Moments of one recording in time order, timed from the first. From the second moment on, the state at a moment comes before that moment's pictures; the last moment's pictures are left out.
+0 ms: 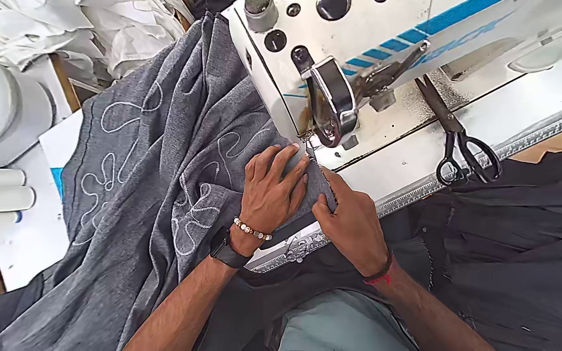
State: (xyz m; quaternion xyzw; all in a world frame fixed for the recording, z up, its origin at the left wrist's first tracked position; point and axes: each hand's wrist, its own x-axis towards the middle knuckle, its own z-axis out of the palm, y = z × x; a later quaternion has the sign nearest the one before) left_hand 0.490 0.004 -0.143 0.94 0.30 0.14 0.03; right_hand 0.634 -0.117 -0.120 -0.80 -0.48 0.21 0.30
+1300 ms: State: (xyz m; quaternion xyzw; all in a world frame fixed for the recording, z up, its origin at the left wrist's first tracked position) left_hand 0.478 0.034 -0.133 0.97 0.18 0.14 0.04; right_hand 0.673 -0.093 -0.140 -0.82 -0.50 0.02 0.27
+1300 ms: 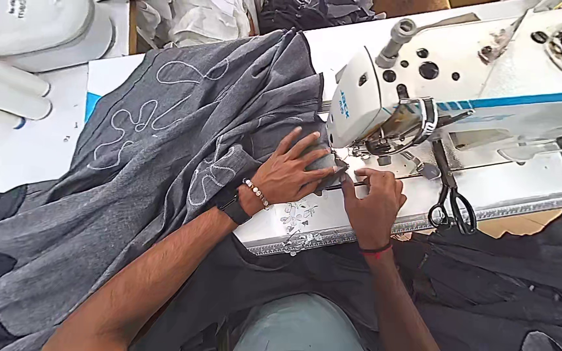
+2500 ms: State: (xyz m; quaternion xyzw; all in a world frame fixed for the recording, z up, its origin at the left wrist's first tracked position) left_hand 0.508 0.036 -0.125 0.99 0.08 0.14 0.00; right_hand 0.673 -0.116 -0.148 -0.77 -0.50 0.02 0.40
